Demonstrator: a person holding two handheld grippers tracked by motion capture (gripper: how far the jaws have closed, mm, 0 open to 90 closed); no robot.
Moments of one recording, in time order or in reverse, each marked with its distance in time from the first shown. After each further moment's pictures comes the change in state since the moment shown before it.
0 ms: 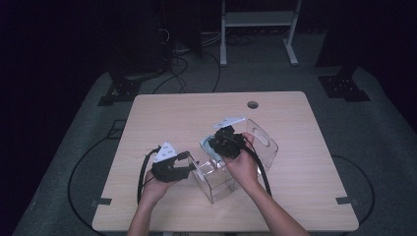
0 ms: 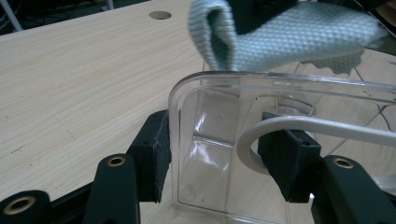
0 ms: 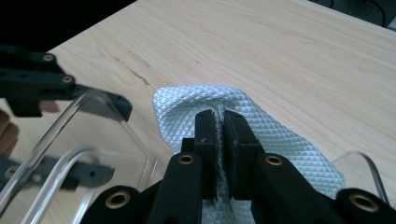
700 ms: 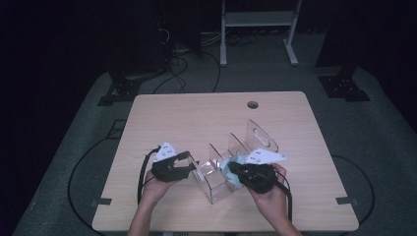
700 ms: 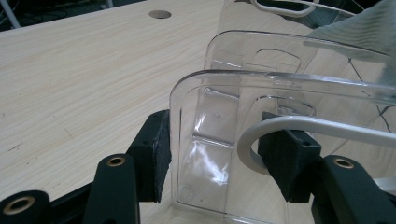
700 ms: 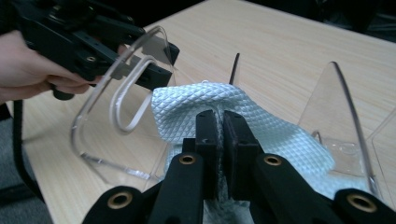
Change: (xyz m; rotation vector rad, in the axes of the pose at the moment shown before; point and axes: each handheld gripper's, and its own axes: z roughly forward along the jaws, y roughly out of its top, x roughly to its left) left arm 0.000 0.000 0.001 -0.001 -0.002 -0.019; right arm 0.011 -0.087 -0.079 -0.179 0.048 -0.020
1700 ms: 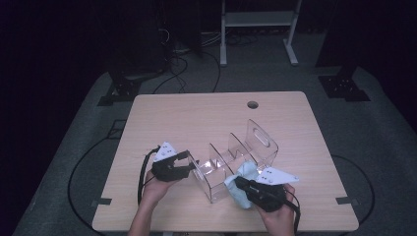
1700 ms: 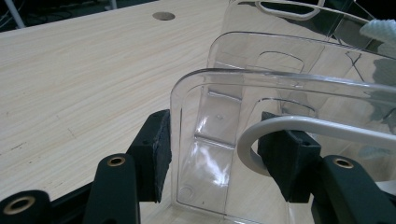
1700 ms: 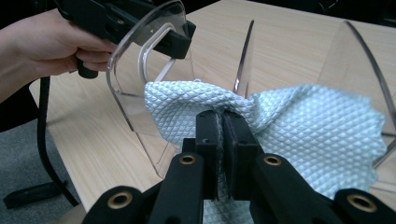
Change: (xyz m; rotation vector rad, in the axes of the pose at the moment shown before) left arm 0.001 0.000 0.000 0.001 0.013 0.002; right arm 0.008 -0.045 -0.018 -0.052 0.033 0.026
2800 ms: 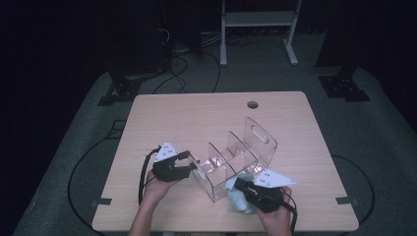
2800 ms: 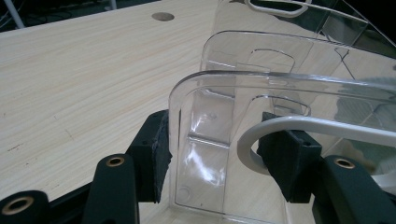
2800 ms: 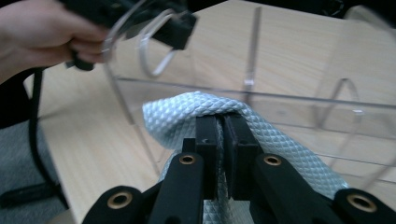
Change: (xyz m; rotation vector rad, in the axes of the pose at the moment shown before) left arm -0.002 0.000 0.002 -0.012 -0.001 -0.014; right arm -0.006 -0.015 0.012 -0.027 0.012 -0.017
